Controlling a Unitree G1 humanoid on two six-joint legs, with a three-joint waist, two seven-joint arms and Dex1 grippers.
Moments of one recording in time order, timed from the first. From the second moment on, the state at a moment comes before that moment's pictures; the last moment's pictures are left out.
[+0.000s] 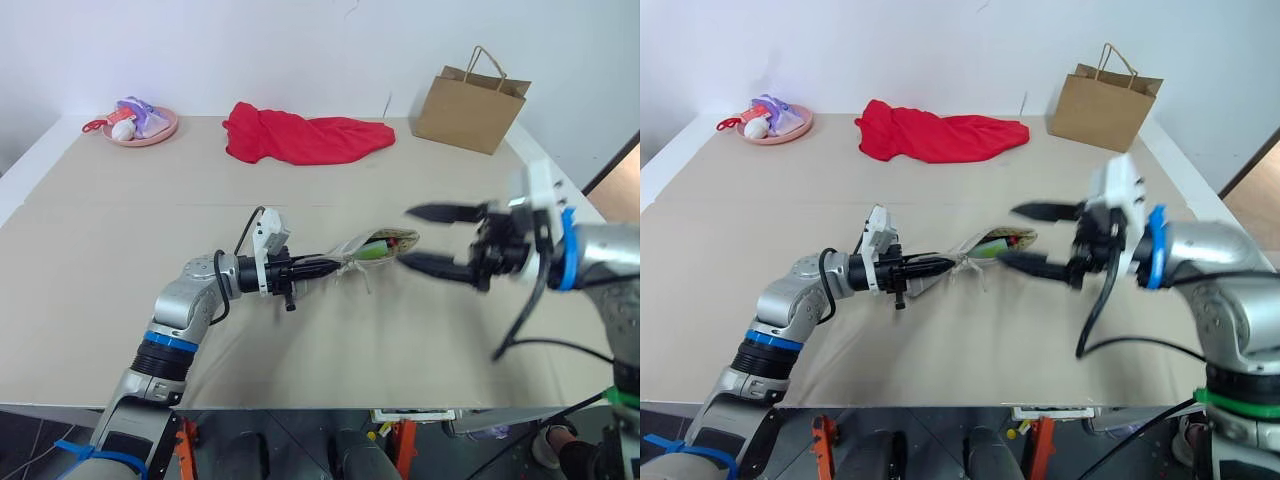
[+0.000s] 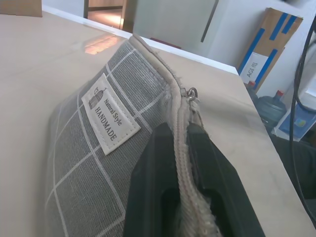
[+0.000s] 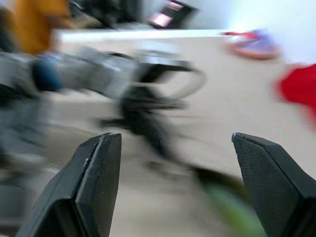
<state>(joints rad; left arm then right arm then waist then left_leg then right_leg) -0.60 0.30 -0.12 0.12 -0.47 0.49 -1.07 -0.37 -0.79 -0.19 -0.51 0.79 0.83 0.99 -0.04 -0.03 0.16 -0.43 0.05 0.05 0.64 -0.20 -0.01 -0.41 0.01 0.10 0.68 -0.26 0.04</state>
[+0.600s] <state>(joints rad) -0.58 0.30 -0.16 0.12 -0.43 0.42 -1.08 -0.30 -0.64 -0.01 -0.44 0.64 0.87 0.69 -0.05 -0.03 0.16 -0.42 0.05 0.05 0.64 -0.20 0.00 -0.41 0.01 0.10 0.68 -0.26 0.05</state>
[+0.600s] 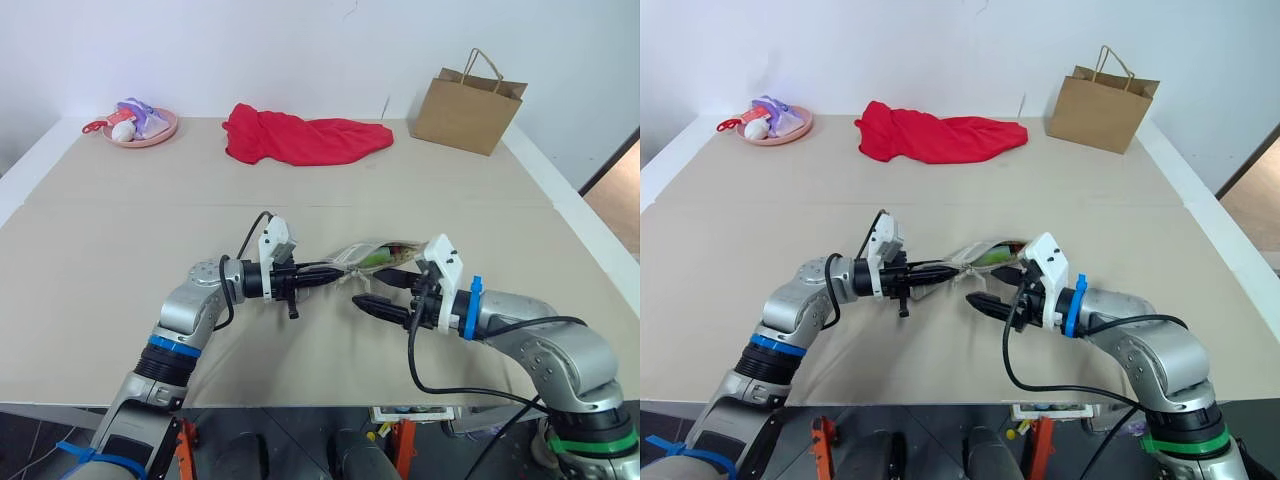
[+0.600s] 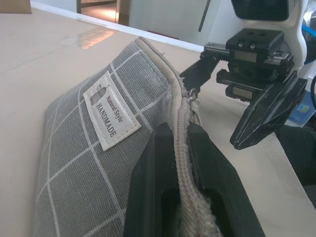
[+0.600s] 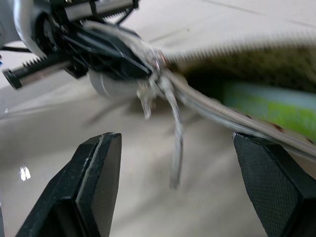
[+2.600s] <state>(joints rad) -0.73 0.30 -0.28 0.47 -0.22 -0.15 -1.34 0.02 -0.93 -0.49 -0.27 0.62 0.71 0.93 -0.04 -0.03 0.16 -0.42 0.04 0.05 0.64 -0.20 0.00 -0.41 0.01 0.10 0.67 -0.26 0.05</state>
